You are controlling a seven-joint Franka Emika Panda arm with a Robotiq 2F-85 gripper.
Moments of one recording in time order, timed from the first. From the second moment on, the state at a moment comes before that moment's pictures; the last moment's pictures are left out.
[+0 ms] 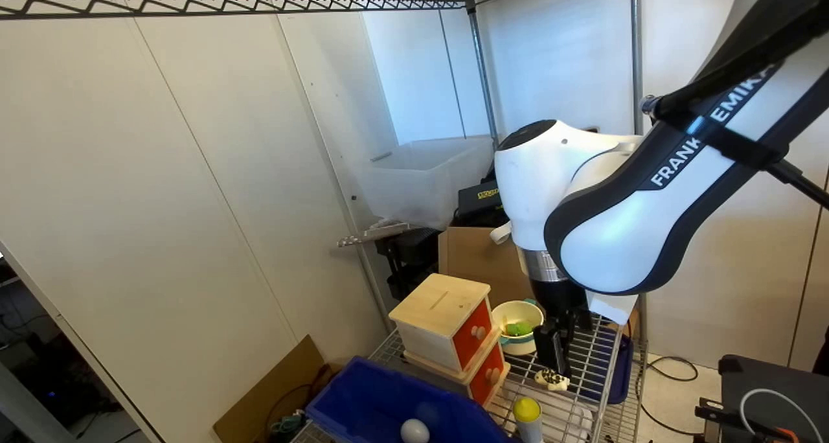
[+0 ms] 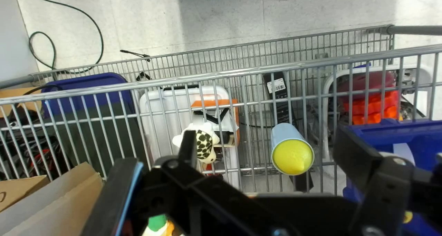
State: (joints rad) arm -0.01 0.18 -0.03 -2.29 -0.17 2.43 0.13
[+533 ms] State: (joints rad) arm -0.03 0.27 -0.03 -2.27 -0.14 2.50 0.06
